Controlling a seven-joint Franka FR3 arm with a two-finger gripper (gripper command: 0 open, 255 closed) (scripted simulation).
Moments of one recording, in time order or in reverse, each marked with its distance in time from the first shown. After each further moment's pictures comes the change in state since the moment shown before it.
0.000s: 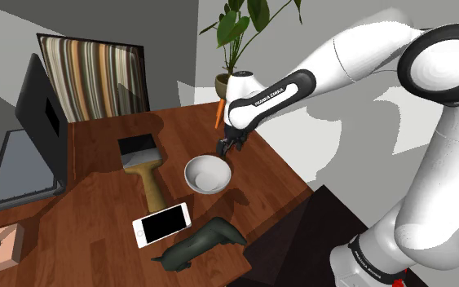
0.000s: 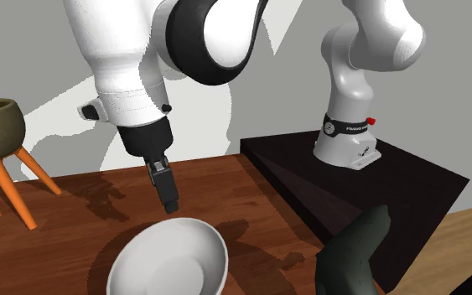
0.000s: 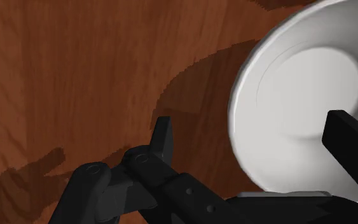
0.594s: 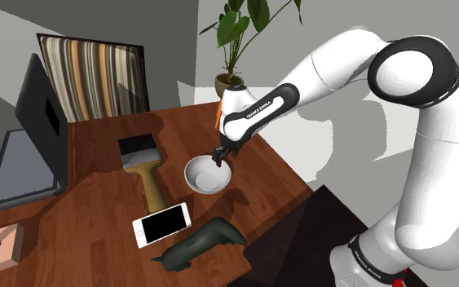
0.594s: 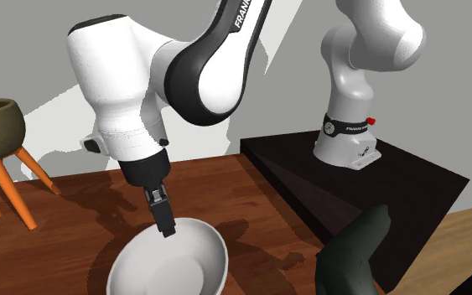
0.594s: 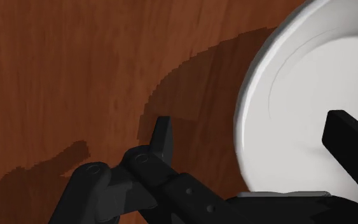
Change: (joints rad) arm 0.013 0.133 -0.014 0.046 -0.025 0.092 0.018
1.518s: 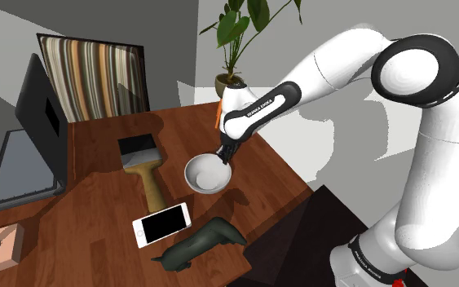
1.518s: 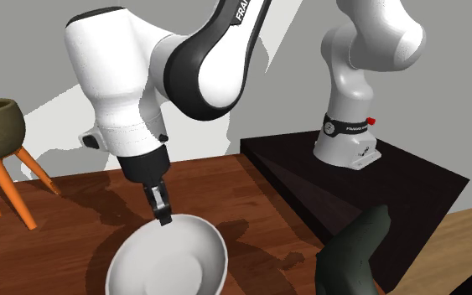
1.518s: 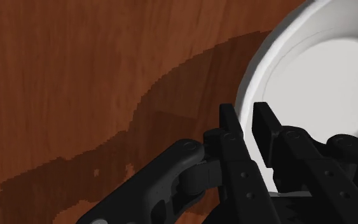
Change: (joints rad) arm -0.002 -0.017 0.003 -0.003 0.003 -0.014 -0.002
